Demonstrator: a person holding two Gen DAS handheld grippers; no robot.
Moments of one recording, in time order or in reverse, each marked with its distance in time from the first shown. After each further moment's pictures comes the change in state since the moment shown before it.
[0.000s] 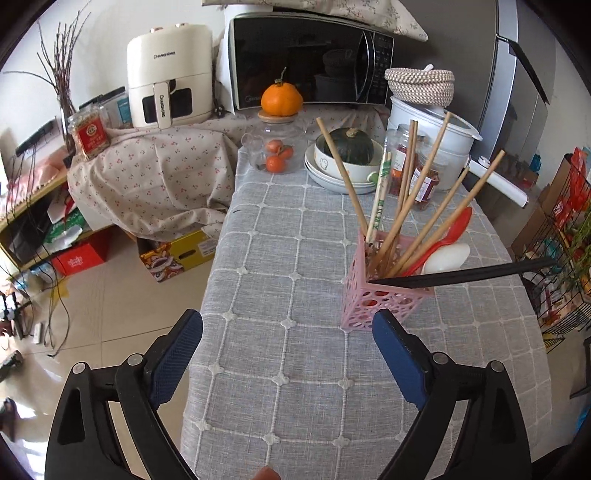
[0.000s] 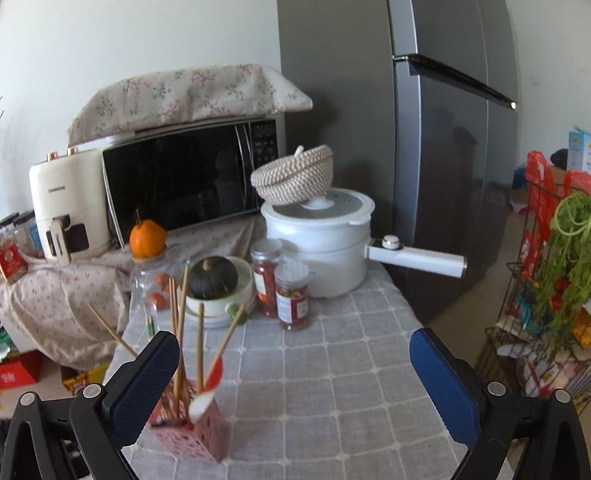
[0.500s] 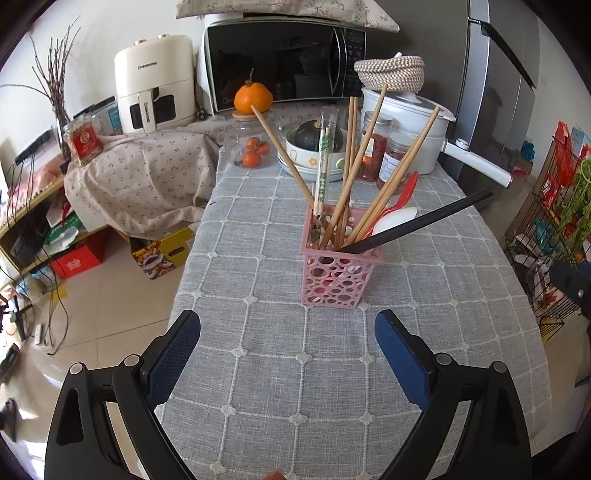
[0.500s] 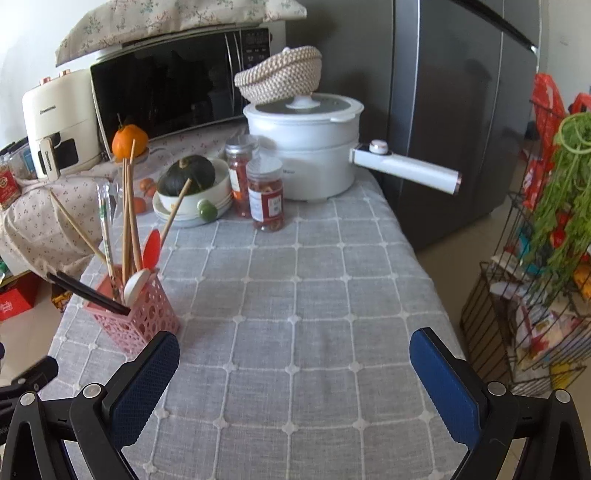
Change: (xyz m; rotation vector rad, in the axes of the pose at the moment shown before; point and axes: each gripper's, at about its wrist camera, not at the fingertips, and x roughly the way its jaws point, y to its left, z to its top) left arm -0.016 -0.049 -0.029 0.039 -0.011 -0.006; right arm 0.030 -0.050 -0.046 -0.045 0.271 0.031
